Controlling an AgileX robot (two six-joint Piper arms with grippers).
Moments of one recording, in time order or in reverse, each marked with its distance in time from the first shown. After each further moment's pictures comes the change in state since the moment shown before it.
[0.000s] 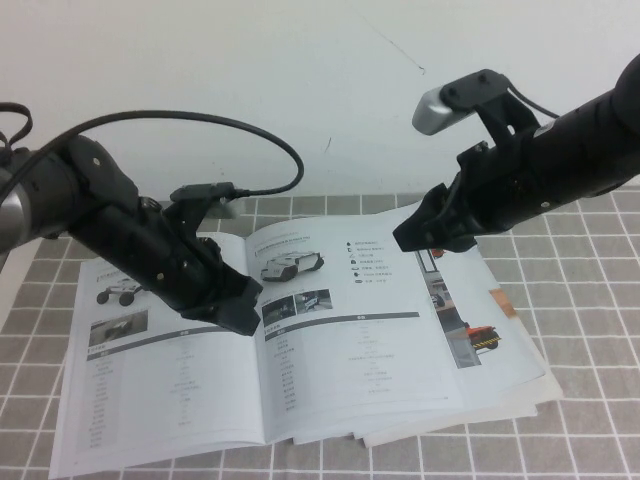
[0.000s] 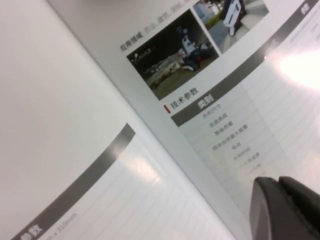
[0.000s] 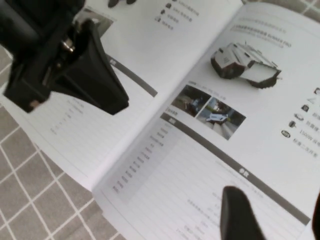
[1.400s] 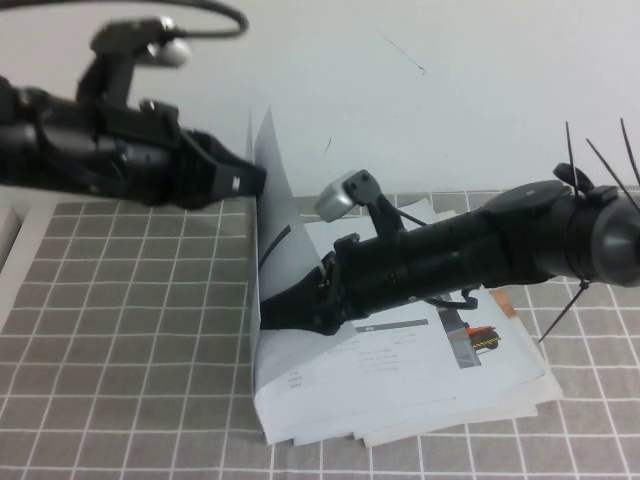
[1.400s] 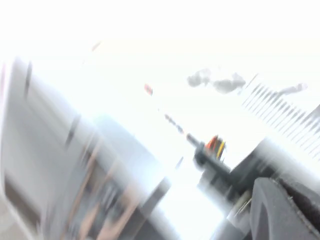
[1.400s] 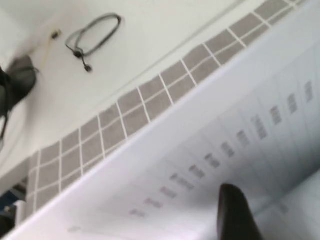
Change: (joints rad) right arm 0.132 0.280 0.071 0.823 0.096 -0.723; left arm 0.000 -0.424 0.072 -0.262 -0.099 0.177
